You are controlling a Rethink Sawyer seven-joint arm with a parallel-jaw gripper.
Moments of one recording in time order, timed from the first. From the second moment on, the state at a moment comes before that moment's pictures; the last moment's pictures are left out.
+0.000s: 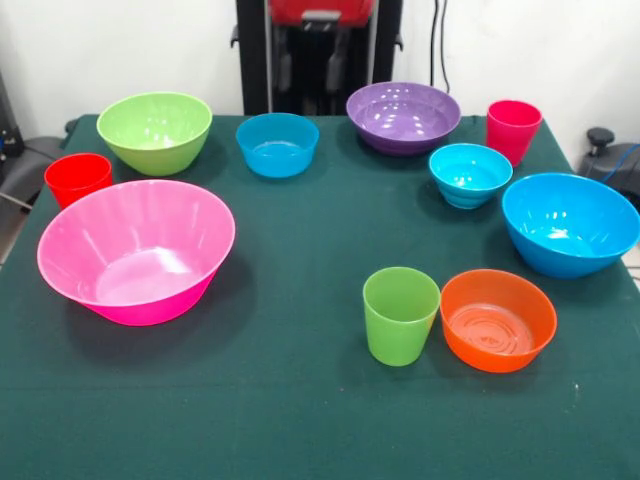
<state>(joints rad) -0.47 -0.95 0.20 1.95 -0.30 0.48 1.57</state>
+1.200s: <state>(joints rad) -0.64 -0.59 0.51 1.51 -0.66 0.55 1.29</state>
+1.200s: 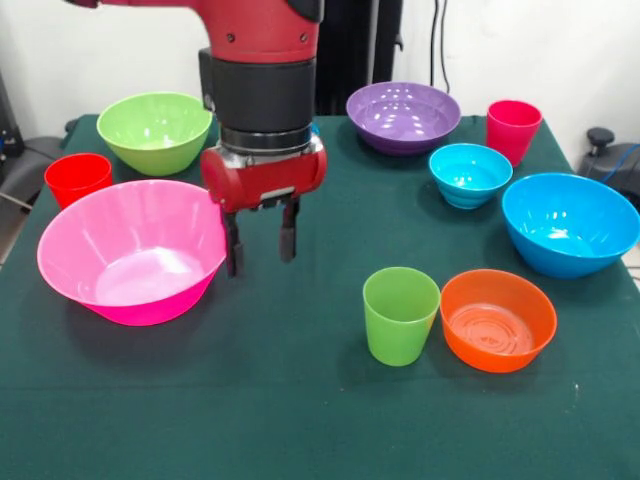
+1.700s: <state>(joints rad) -0.69 -0.55 0.51 1.48 -0.68 0.55 1.29</state>
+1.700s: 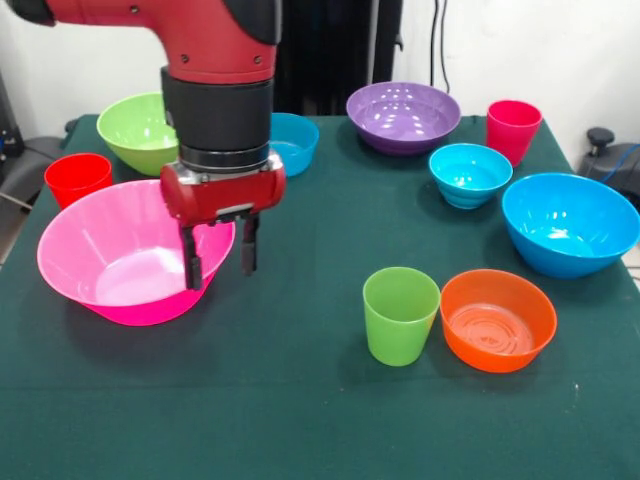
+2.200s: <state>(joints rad) -0.77 -0.52 0.51 1.53 -0.68 0.54 1.29</state>
